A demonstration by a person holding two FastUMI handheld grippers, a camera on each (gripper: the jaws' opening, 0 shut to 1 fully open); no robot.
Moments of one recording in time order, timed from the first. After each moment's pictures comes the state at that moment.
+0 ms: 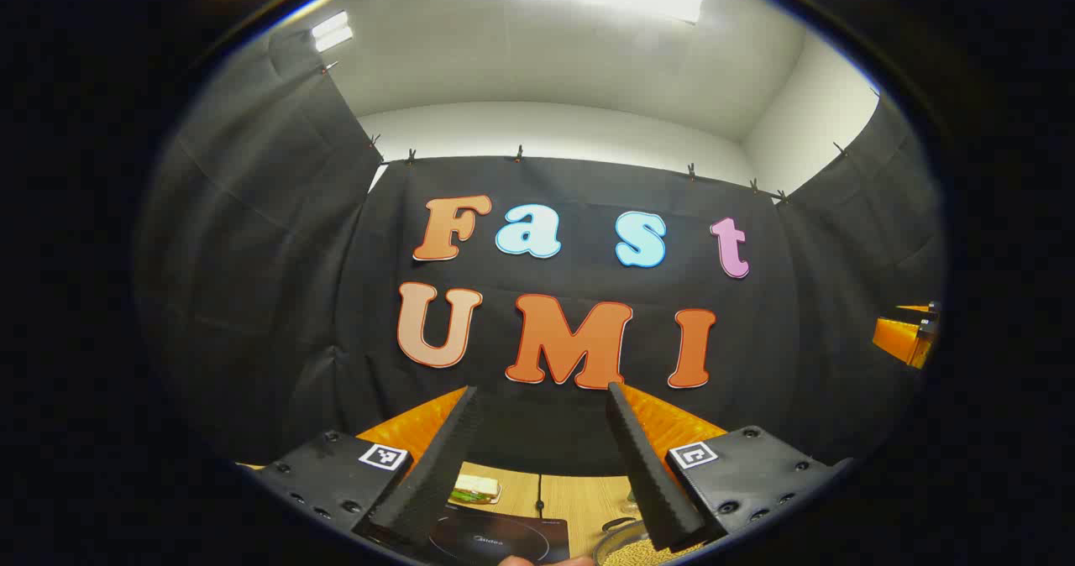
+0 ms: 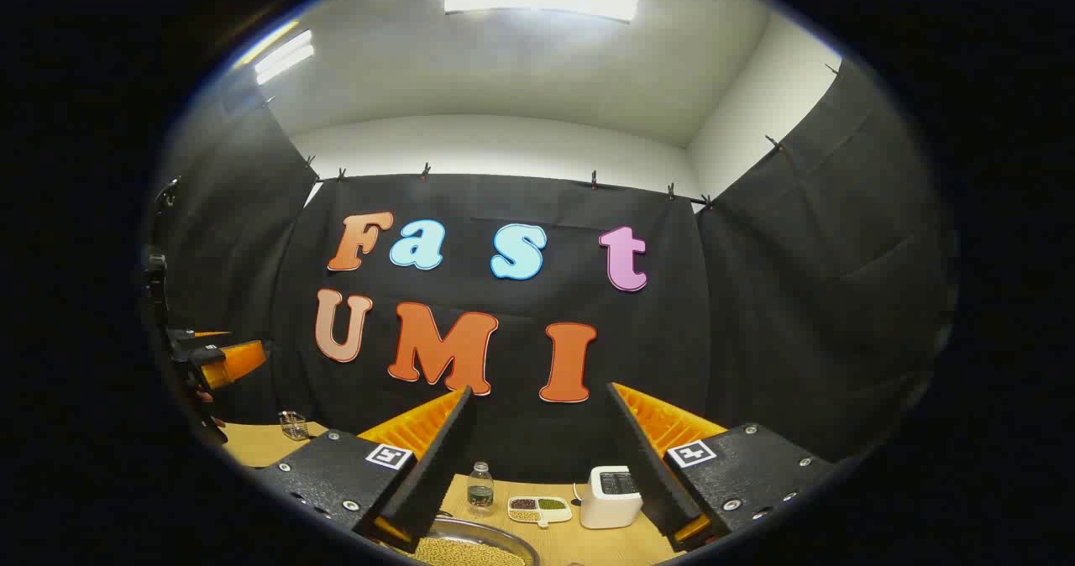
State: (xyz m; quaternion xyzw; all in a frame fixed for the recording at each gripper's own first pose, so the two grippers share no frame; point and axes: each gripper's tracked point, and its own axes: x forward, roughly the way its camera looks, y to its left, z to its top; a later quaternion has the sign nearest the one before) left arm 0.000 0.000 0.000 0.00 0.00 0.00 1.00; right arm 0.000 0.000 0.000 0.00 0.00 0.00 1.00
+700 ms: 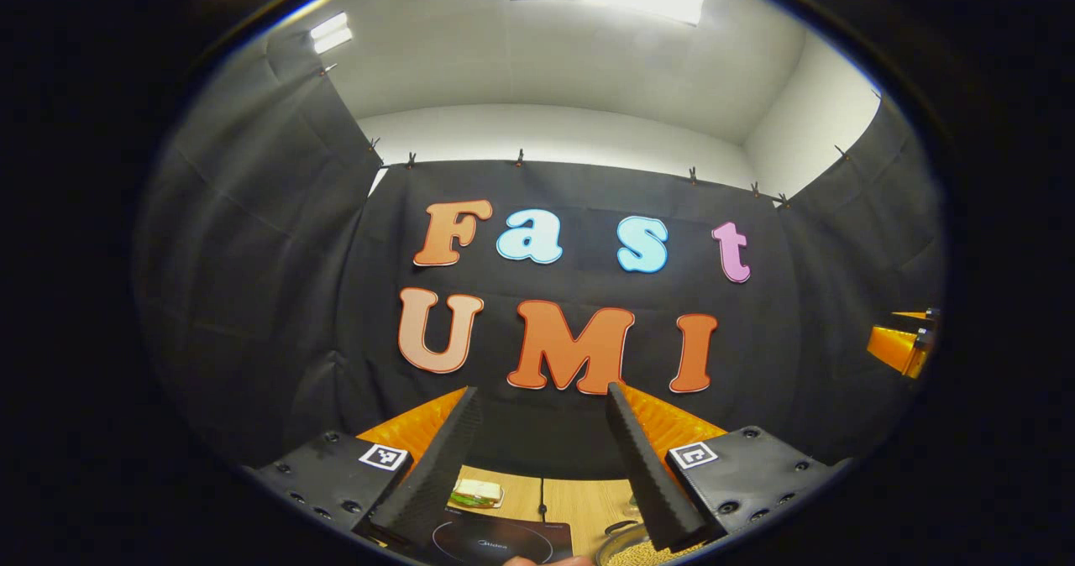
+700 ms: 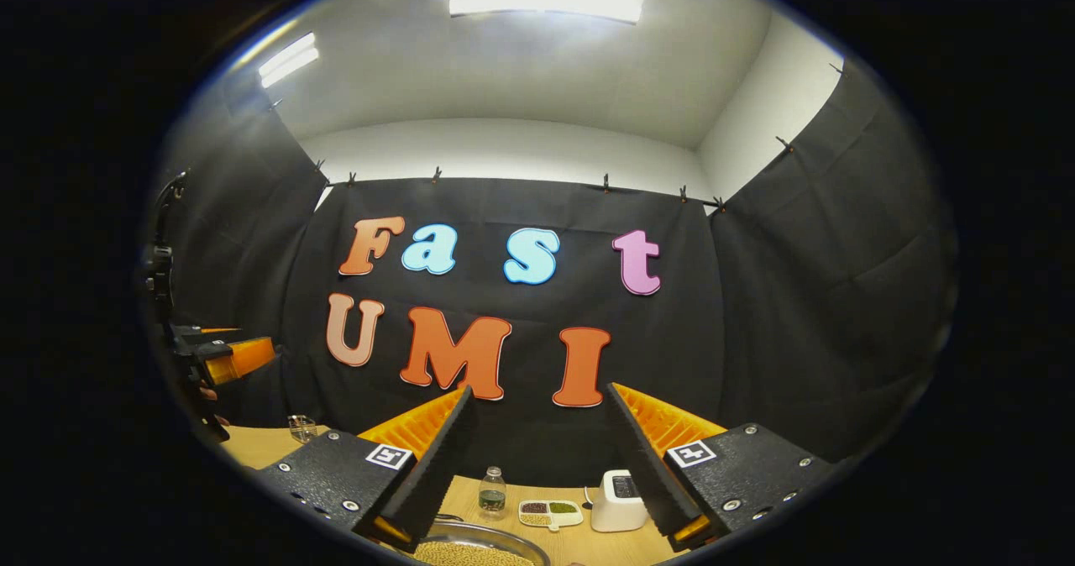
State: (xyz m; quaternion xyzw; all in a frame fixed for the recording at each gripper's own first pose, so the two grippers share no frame) left arm 0.005 0.007 0.015 0.00 -0.01 0.00 1.00; right arm 0.007 0.015 0.002 0.01 0.00 0.02 1.00
